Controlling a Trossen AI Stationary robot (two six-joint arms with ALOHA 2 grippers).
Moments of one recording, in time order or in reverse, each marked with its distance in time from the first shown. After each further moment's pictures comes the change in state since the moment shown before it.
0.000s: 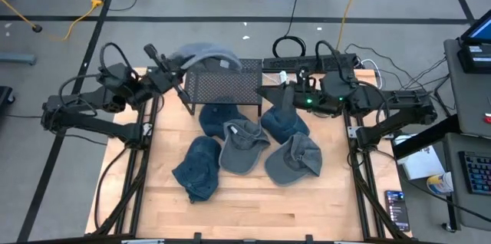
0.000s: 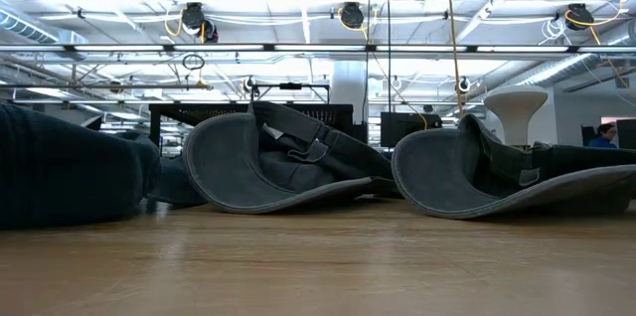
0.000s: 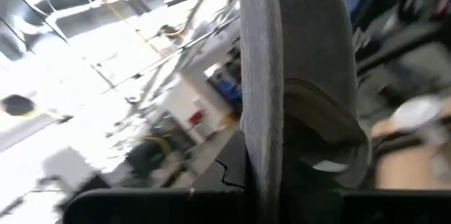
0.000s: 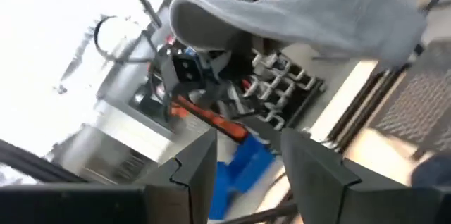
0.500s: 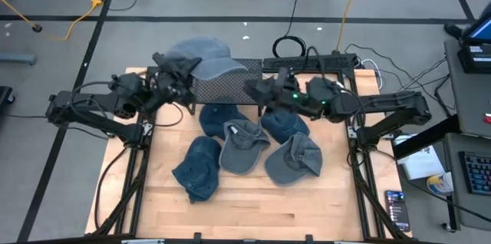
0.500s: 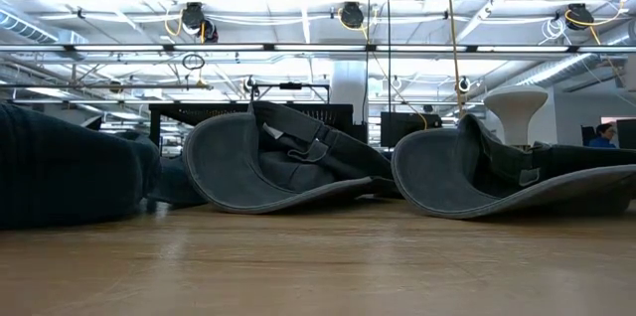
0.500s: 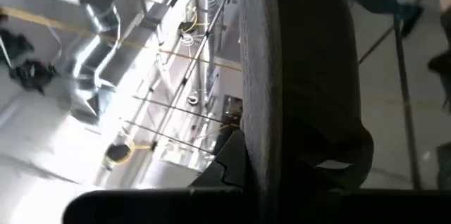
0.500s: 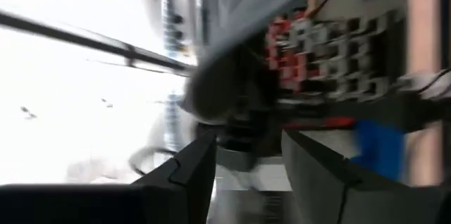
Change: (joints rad) left arm -0.120 0.106 0.000 0.130 -0.256 0.597; right arm -0.045 0.059 -0.174 0.415 -0.001 0.663
